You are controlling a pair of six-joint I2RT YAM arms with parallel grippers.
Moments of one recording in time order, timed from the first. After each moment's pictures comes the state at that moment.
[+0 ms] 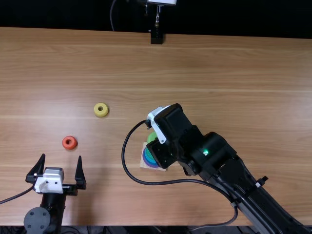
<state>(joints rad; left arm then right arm) -0.05 0.01 0.02 -0.06 -0.01 0.00 0.70 1.54 1.46 -0.99 -0.03 0.05</state>
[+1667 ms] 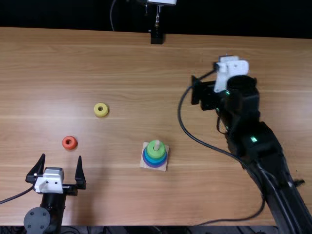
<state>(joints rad) -0.05 0.01 0.02 -0.06 -0.02 0.00 0.27 1.37 1.23 -0.23 0.09 0.05</state>
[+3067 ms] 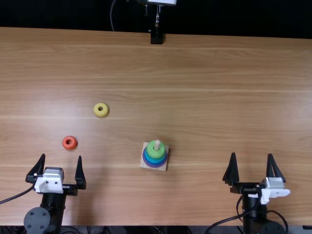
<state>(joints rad) -0.05 0.01 0.02 -0.06 -0.02 0.00 0.08 0.02 0.02 0.21 0.09 0.01</state>
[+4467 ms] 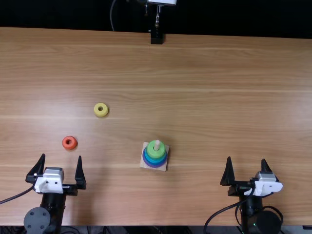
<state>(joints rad) -0.05 0.01 0.02 -0.06 -0.02 0.00 0.05 0.01 0.02 -0.05 0.09 0.01</state>
